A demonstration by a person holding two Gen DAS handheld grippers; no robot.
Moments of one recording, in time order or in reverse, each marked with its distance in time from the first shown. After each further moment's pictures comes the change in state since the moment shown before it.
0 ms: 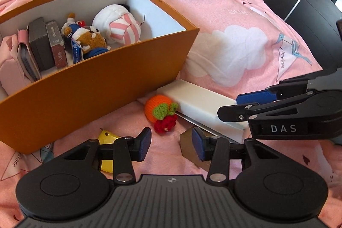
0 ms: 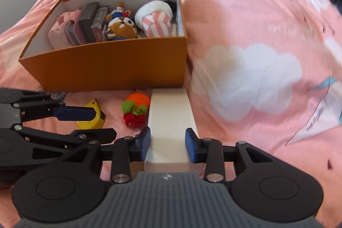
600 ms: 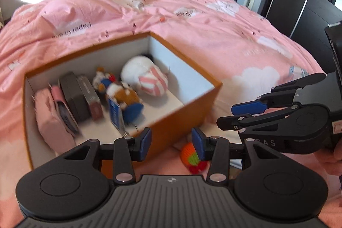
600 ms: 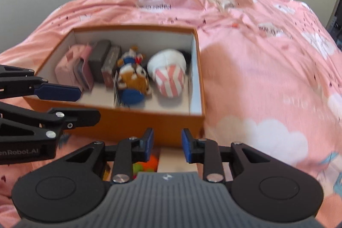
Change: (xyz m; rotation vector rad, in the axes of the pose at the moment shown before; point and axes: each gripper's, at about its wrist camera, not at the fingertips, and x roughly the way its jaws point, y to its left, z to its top) left arm -0.038 0.013 0.034 0.094 -0.147 0.098; right arm 0.000 0.032 0.046 -0.120 -0.152 -0.026
